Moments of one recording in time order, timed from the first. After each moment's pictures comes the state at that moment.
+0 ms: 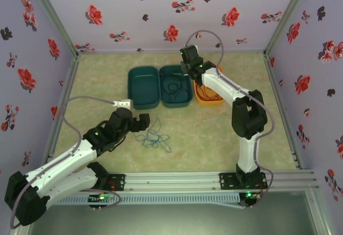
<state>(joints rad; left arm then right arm) -0.76 0.87 0.59 -0.39 -0.32 -0.60 0.54 1.98 1.69 -0.45 0.39 0.23</state>
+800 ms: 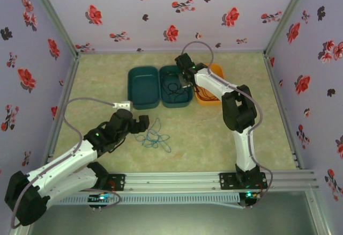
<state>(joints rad) -0.76 0.87 0.56 -0.39 -0.32 -0.60 0.55 2.14 1.77 -0.70 0.31 0.23</state>
